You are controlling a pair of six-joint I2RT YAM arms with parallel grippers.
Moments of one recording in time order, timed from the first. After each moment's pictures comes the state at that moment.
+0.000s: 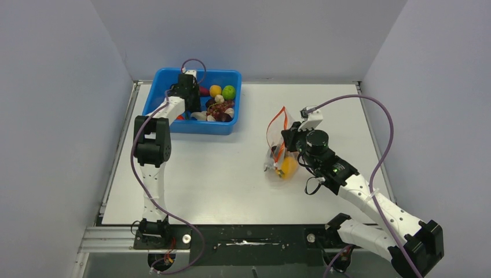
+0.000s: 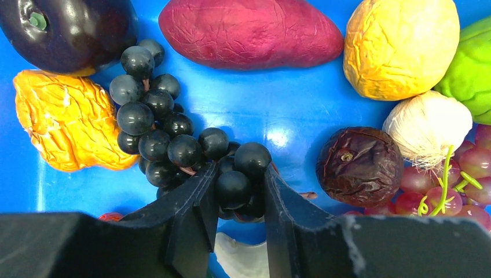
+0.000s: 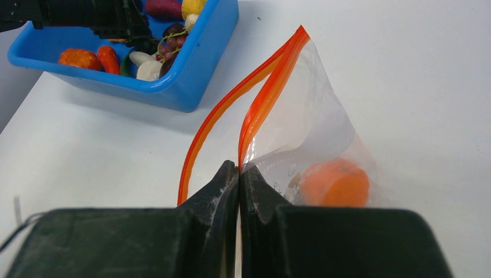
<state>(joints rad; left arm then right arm) -0.15 2.29 1.81 -0.24 -0.13 -0.14 0.61 0.96 0.74 -0.05 0.25 0.33</state>
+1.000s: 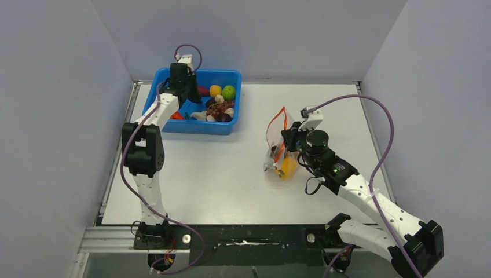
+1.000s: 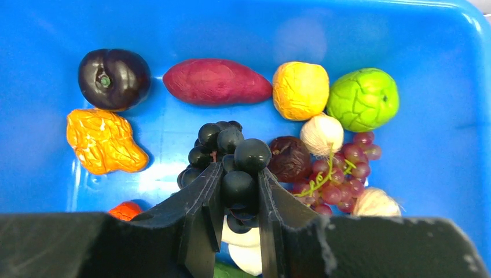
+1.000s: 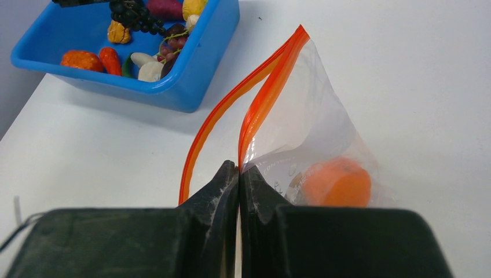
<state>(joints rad) -0.15 2.09 1.75 -0.20 -0.06 -0.18 0.61 0.97 0.74 -0.05 0.25 0.33</state>
